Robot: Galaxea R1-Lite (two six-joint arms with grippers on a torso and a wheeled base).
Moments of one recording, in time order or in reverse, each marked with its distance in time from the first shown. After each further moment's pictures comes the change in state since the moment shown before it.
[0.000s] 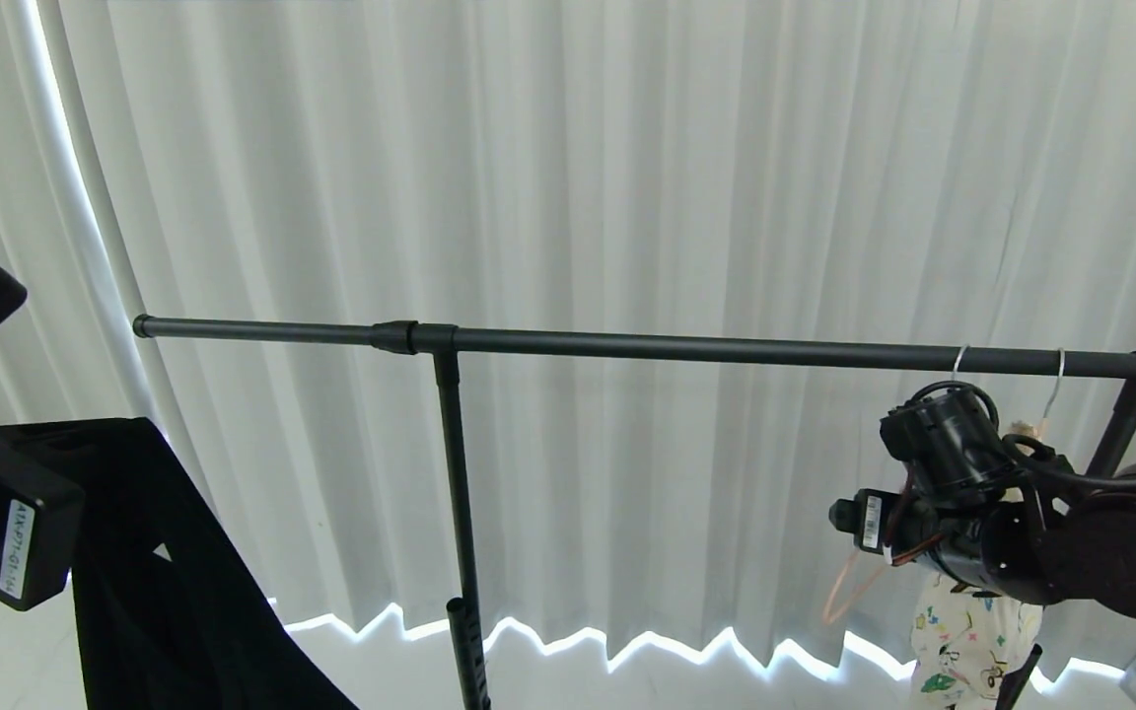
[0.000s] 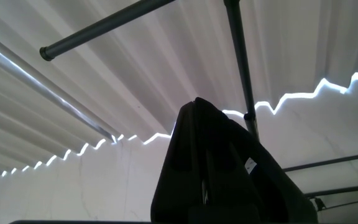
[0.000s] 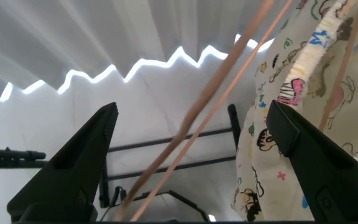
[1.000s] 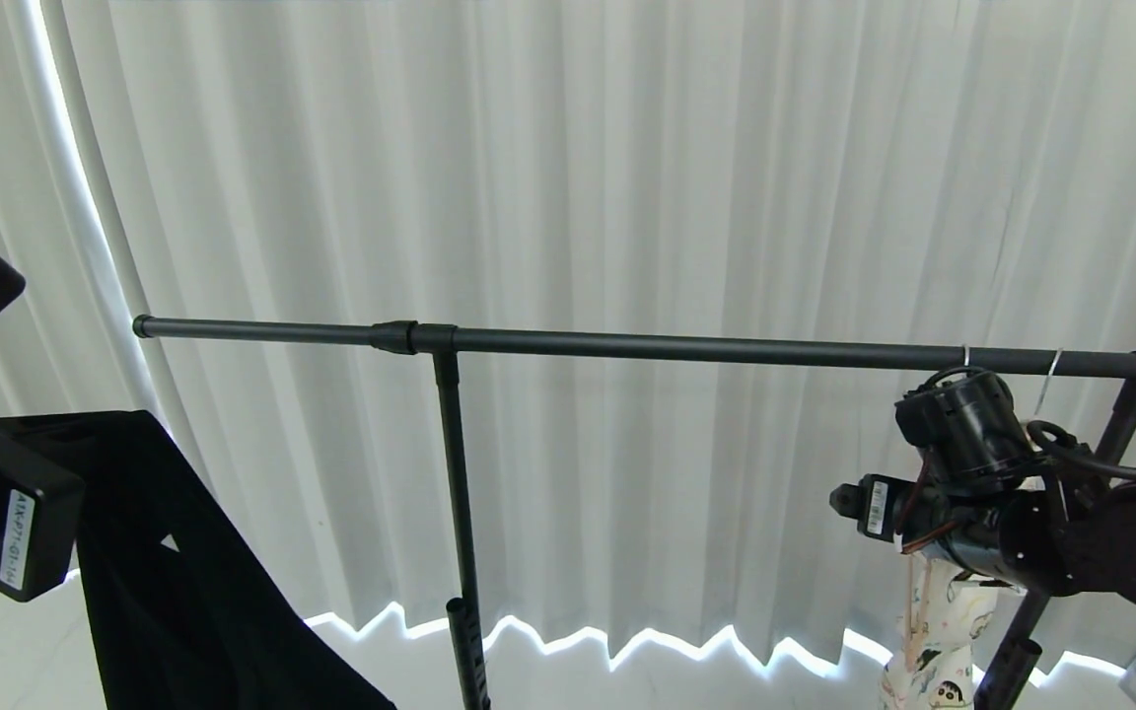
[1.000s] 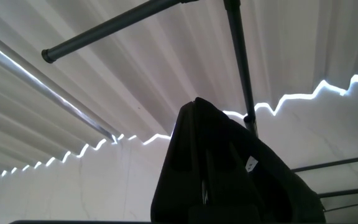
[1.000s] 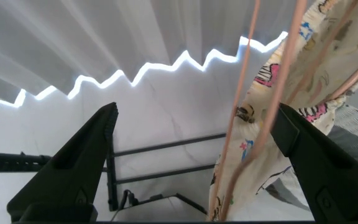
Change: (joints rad) left arm 0.002 0.007 -0.012 0.000 0.000 -0.001; right arm 0.006 -0.036 -0.013 0.001 0.016 0.008
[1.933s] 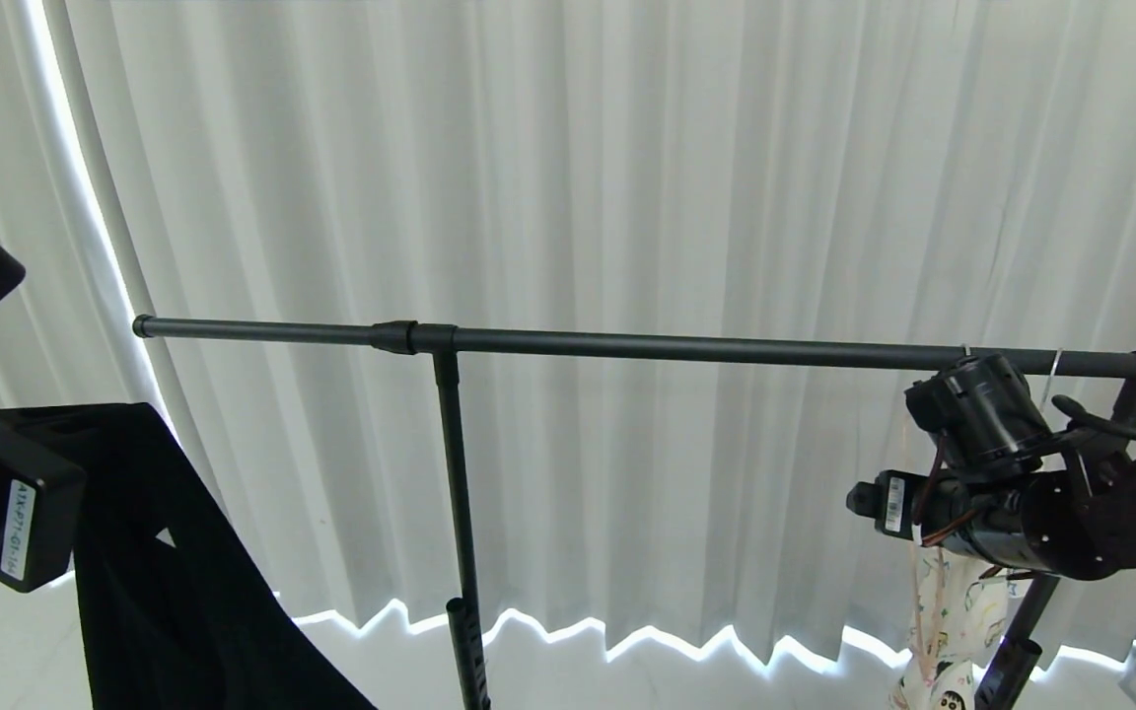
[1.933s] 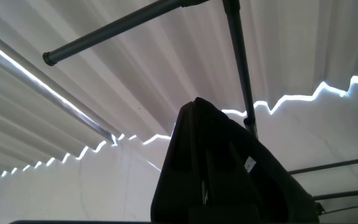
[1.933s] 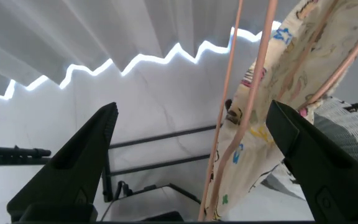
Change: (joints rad) left arm 0.000 0.006 -0.013 0.000 0.000 0.000; right arm -0.005 -0.036 -0.068 0.174 -0.006 0.014
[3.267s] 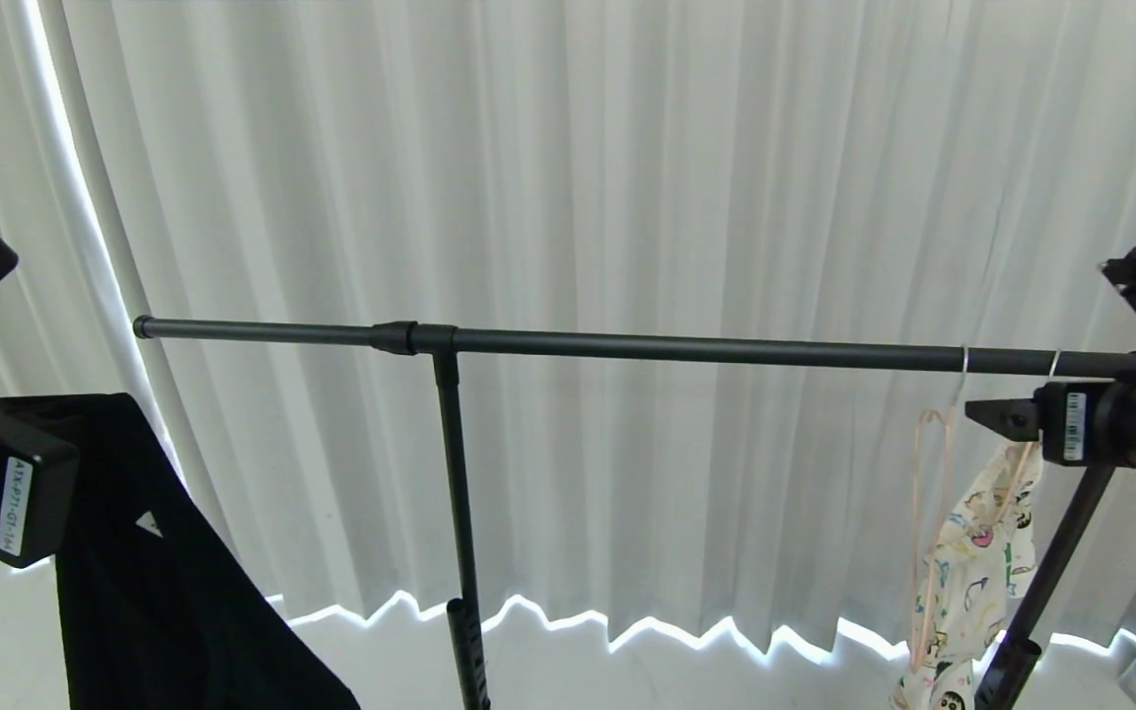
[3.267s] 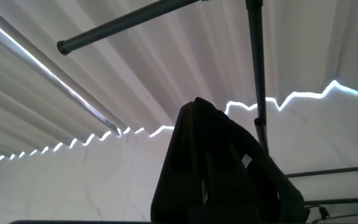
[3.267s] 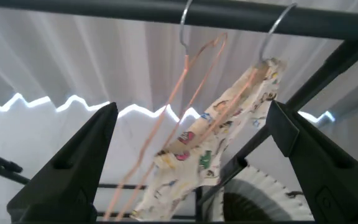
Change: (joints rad) left arm 0.070 0.013 -0.013 0.000 -0.003 0.000; right arm -0.152 -0.335 -0.040 -0.008 0.109 -0.444
